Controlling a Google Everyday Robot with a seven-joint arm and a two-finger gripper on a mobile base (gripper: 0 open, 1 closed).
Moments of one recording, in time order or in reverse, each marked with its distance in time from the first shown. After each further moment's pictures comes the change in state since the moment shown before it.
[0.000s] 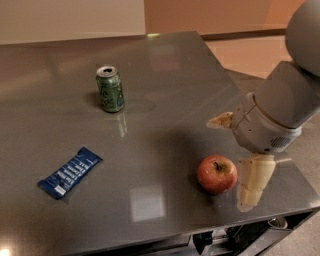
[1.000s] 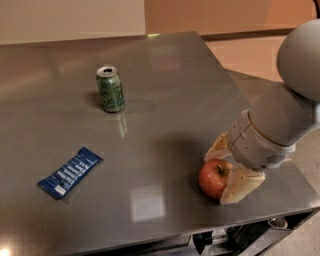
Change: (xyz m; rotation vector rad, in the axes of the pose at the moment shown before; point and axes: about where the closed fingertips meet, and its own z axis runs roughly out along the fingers) arm 0.002 0.016 0.024 -0.019 -0.003 -0.041
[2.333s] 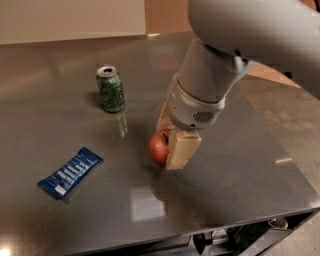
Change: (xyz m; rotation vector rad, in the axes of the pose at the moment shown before) arm -0.097 -0.068 -0.004 0.005 0.023 -0.032
